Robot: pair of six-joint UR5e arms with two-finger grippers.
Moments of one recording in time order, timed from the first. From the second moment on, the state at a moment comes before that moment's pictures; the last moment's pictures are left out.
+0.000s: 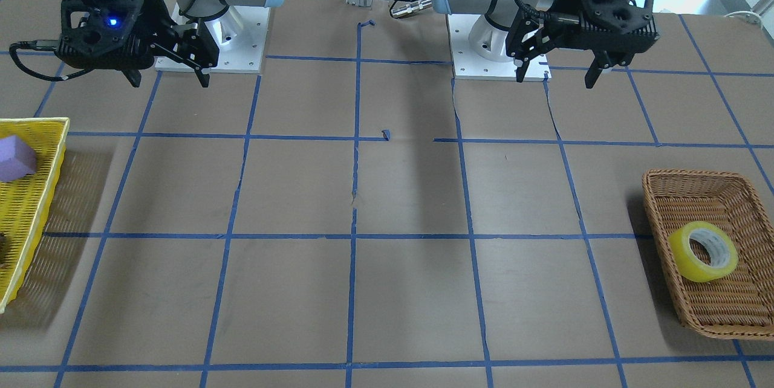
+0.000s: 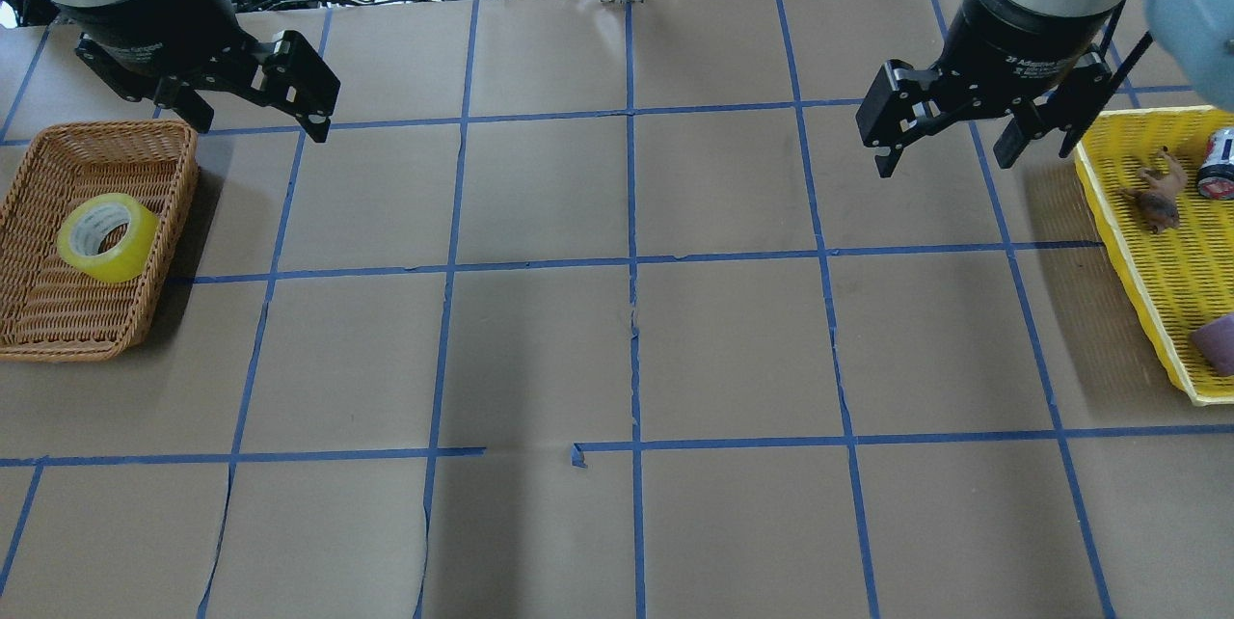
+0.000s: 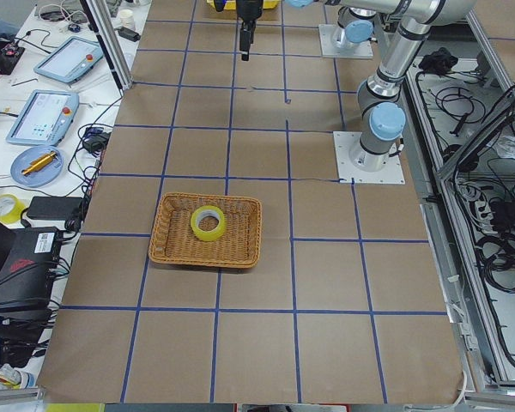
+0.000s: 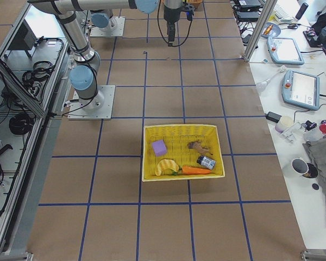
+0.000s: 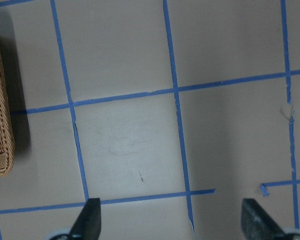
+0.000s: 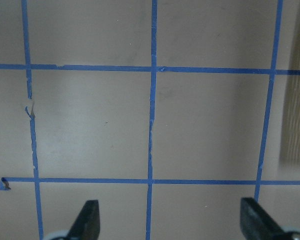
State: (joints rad) left arm -1.54 -1.51 -1.52 -1.57 1.62 0.13; right arm 1.56 -1.62 1.57 -1.47 -1.59 -0.04
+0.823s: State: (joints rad) left arm -1.54 -1.50 -1.54 -1.60 1.57 0.15; right arm 1.56 -1.62 1.57 -1.47 -1.59 -0.04
